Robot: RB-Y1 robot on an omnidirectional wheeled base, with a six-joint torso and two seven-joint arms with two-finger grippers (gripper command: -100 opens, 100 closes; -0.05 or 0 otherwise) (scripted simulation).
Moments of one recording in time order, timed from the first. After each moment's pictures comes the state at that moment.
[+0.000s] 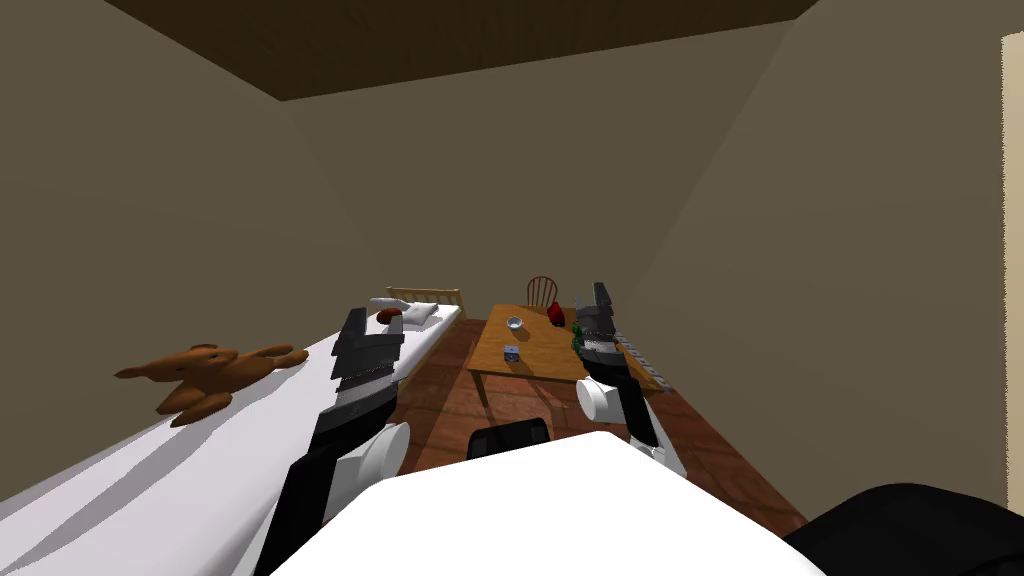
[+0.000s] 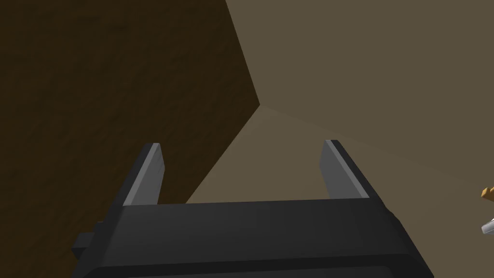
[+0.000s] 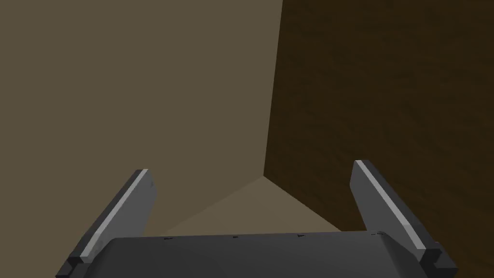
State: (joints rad) left arm 0.54 -0.05 0.05 -2.39 0.03 -0.40 -0.01; right arm 0.45 0.05 0.00 -2.38 -0.01 -0.37 0.17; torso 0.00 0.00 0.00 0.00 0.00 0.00
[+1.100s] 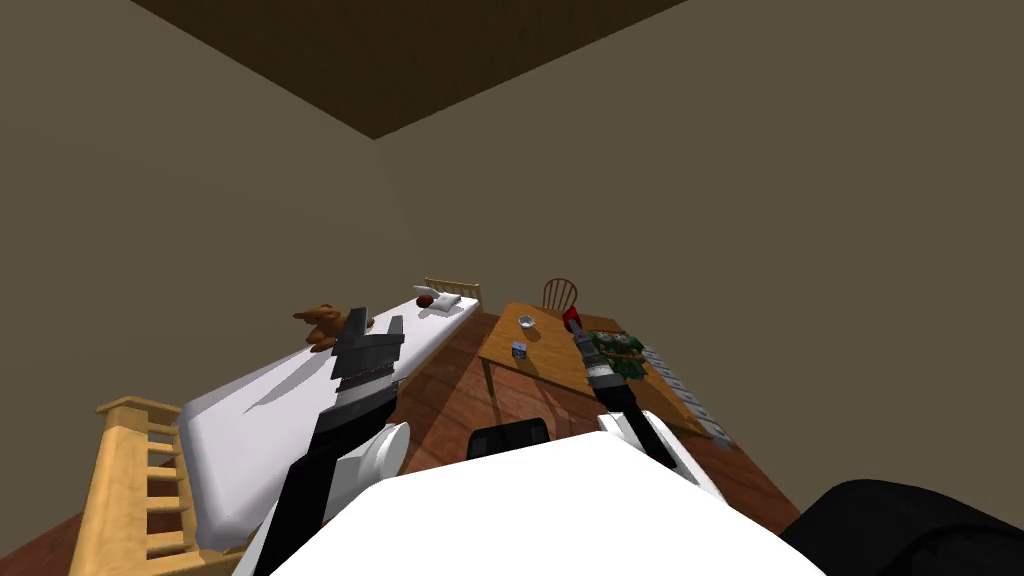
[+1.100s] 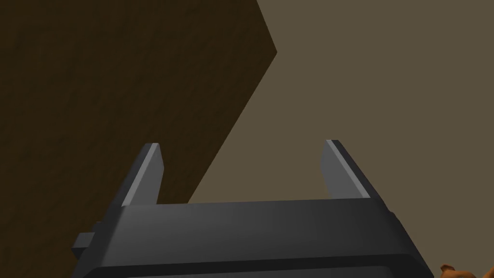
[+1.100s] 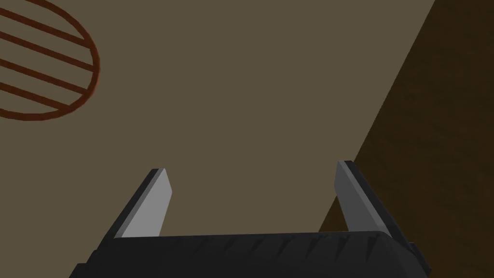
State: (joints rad) left arm 0.54 -0.05 0.05 -2.39 0.03 -0.40 -0.01; right arm 0.62 -0.19 -0.02 -2.18 0.08 -0.28 0.28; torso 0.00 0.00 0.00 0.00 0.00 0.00
